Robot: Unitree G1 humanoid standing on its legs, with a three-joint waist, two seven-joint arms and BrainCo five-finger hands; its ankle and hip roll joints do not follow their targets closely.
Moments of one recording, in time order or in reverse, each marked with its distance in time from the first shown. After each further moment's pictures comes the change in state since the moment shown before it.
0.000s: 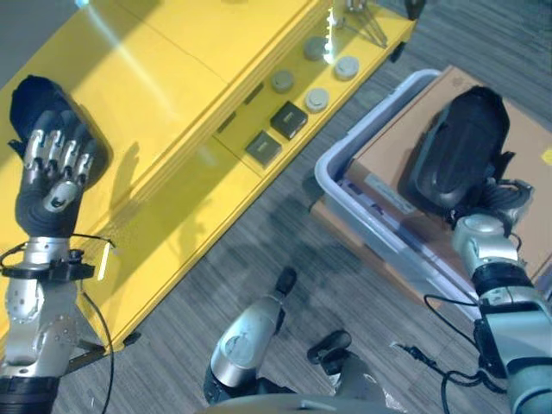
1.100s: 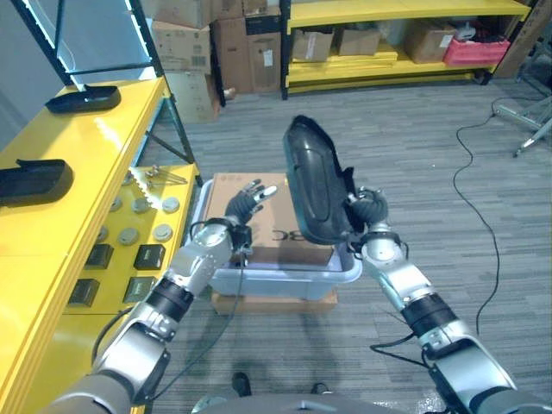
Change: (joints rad) left arm -0.648 -0.420 -0.627 0.577 0.220 0.684 0.349; right arm 0.175 0.265 0.296 -0.429 -0.153 0.061 0.202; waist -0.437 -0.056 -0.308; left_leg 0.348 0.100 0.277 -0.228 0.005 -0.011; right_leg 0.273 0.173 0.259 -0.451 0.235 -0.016
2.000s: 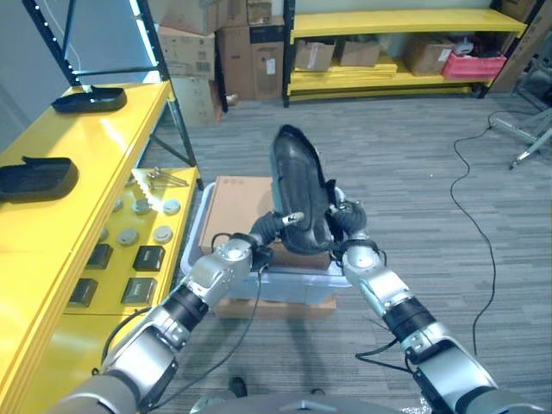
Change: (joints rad) left arm 0.004 -0.048 -0.149 0.004 0.017 0.055 -0.012; right arm -0.001 0.071 0.066 0.047 0.017 0.000 -0.024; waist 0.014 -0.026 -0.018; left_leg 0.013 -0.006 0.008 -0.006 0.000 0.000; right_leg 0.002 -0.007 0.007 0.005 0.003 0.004
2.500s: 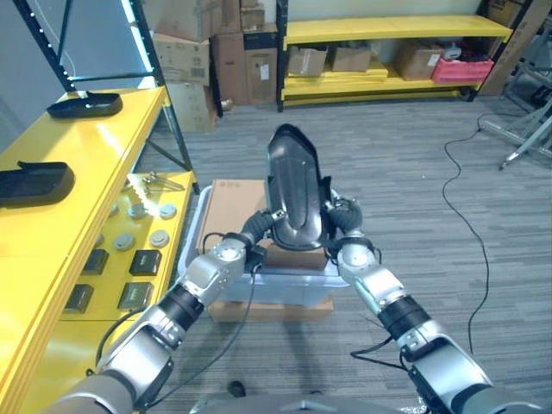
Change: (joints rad) left arm 0.000 0.026 0.003 0.010 0.059 -0.002 0.040; right arm -0.019 0.022 0.007 0.000 0.002 -0.002 -0.011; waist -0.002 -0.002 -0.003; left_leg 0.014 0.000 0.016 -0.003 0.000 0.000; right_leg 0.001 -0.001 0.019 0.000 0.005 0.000
